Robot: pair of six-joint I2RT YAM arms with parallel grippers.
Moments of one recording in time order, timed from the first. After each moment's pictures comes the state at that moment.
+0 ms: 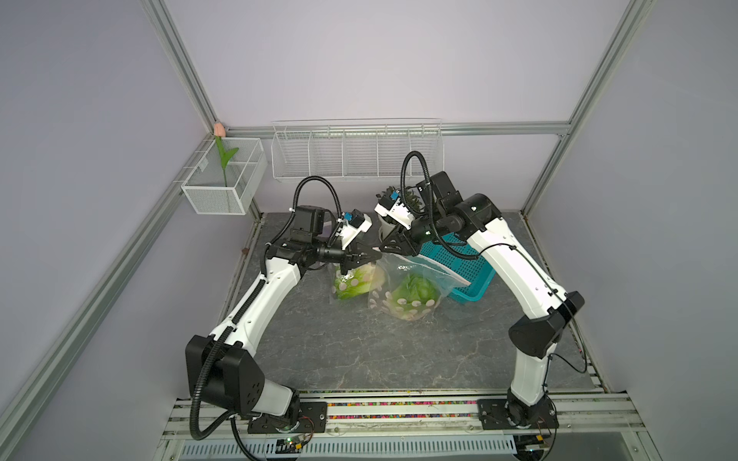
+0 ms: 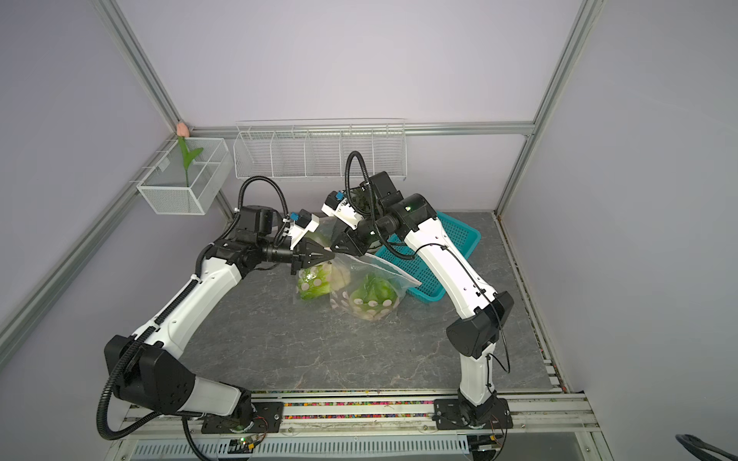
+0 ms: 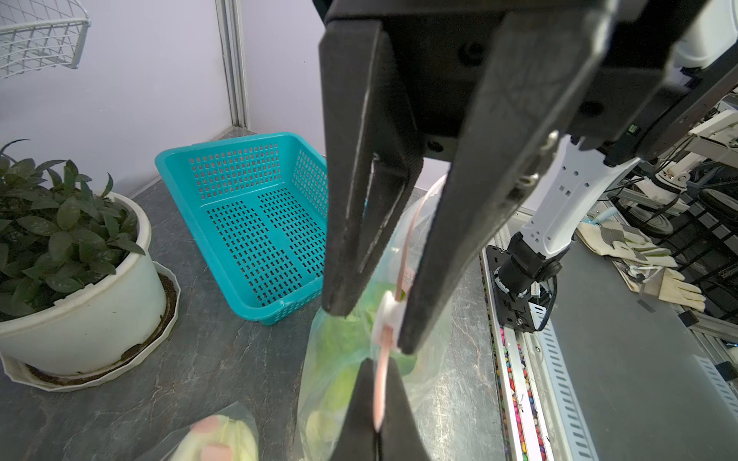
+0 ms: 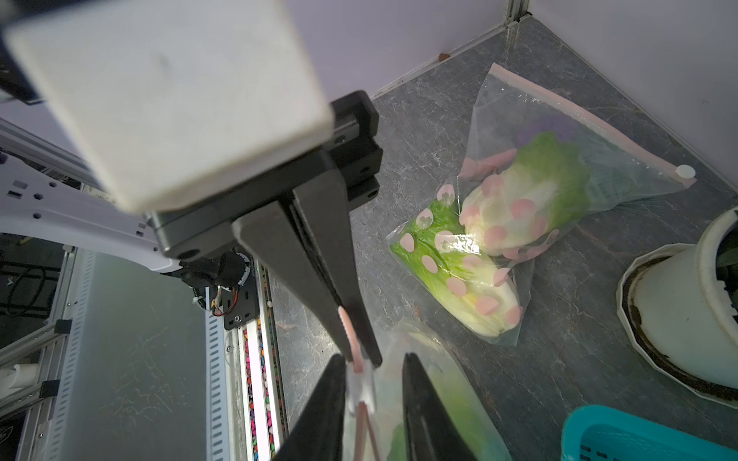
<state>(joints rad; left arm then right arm) -0.34 1.46 1.35 -0.56 1.10 0.40 0.66 1.91 2.25 -1.19 -0.61 -0.24</state>
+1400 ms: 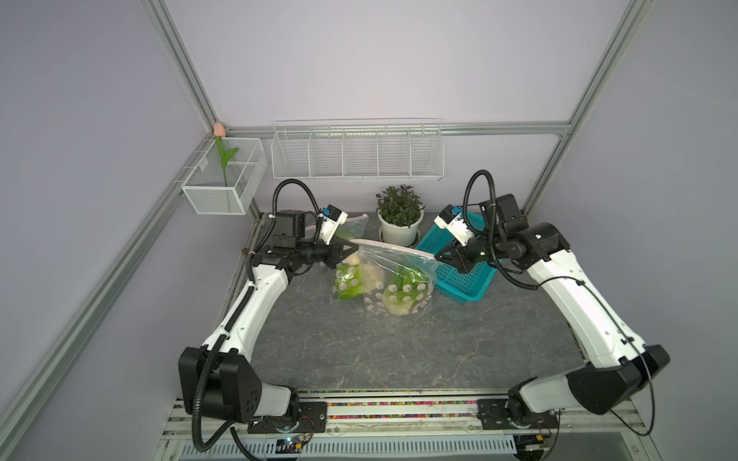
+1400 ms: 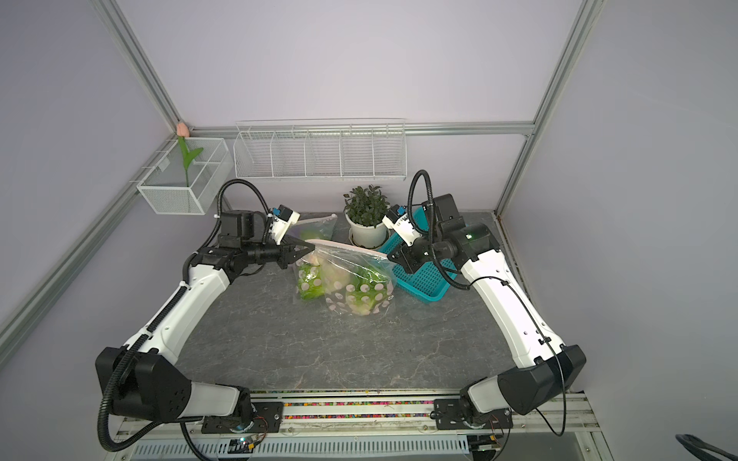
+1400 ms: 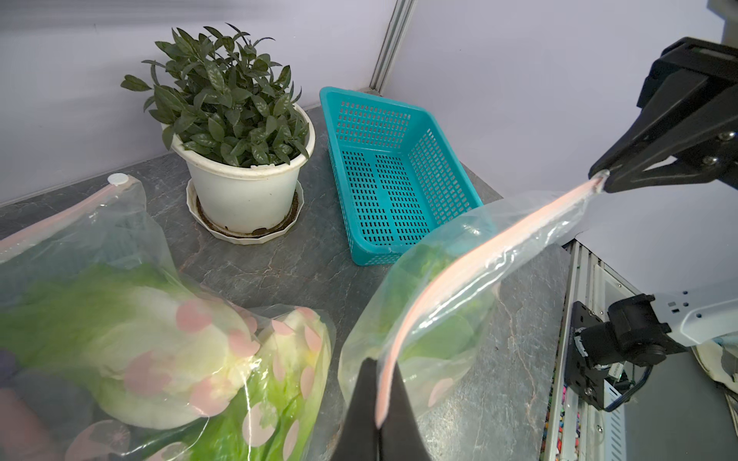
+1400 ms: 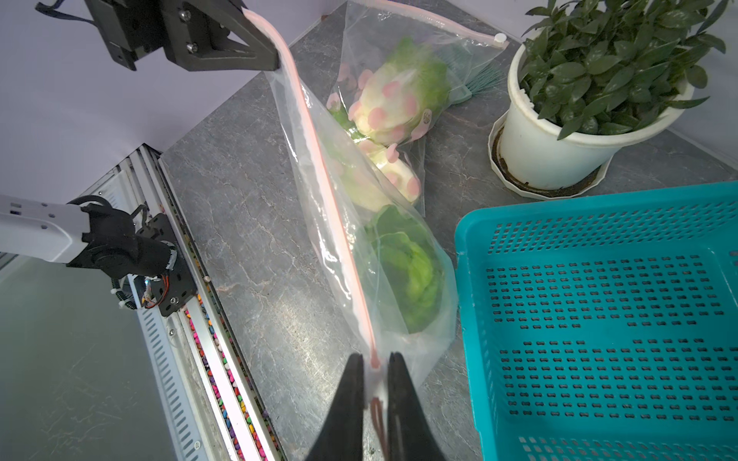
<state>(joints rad) -0.21 1.41 1.26 -0.48 0.82 0.12 0.42 1.45 1.66 -1.08 -0.47 -0.21</state>
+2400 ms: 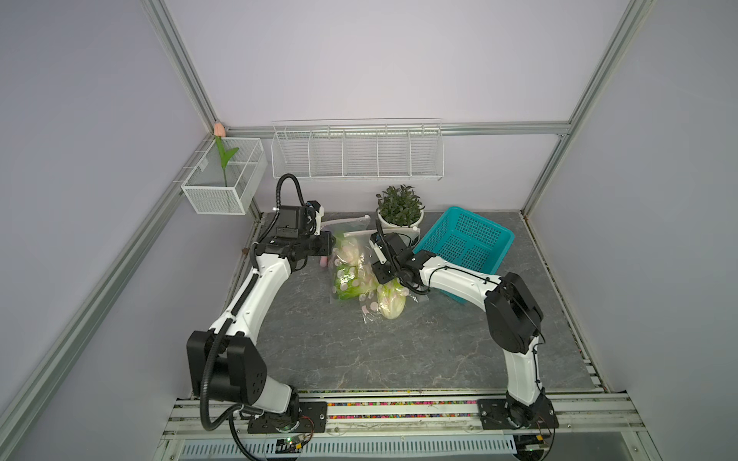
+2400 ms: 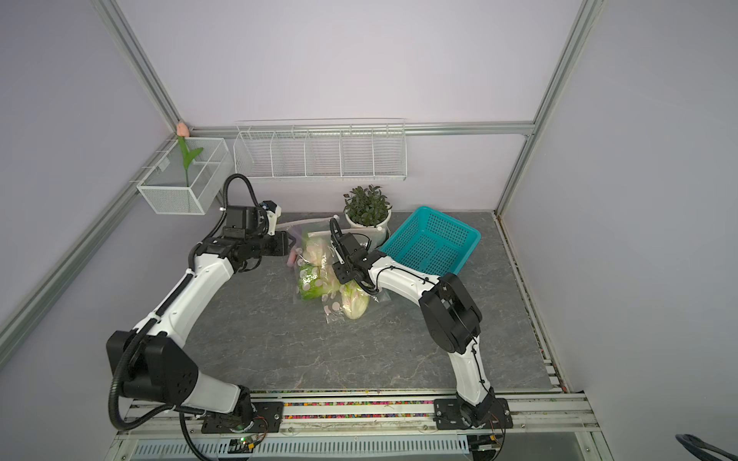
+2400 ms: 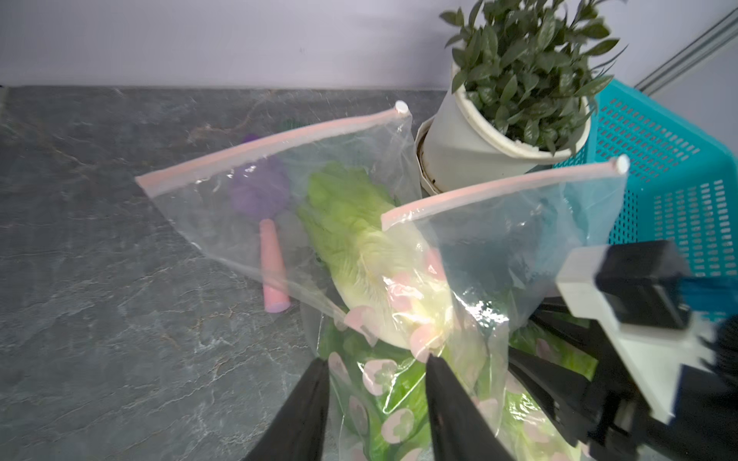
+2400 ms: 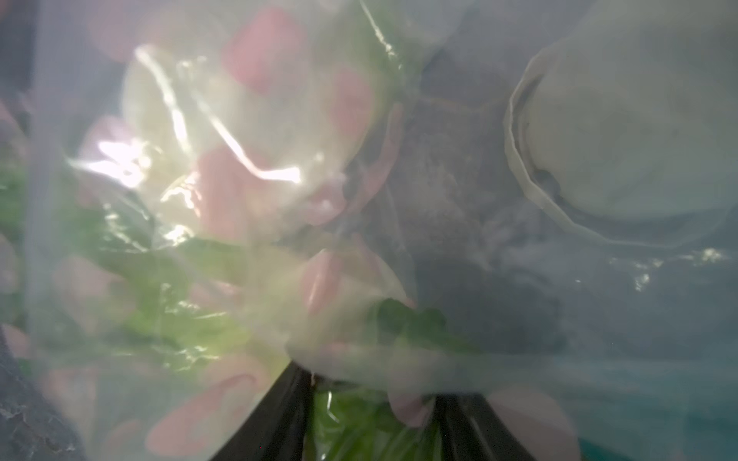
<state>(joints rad) -0.20 1.43 1.32 -0.59 0.20 -0.10 0.78 2.04 1.58 -0.42 0.09 0.18</state>
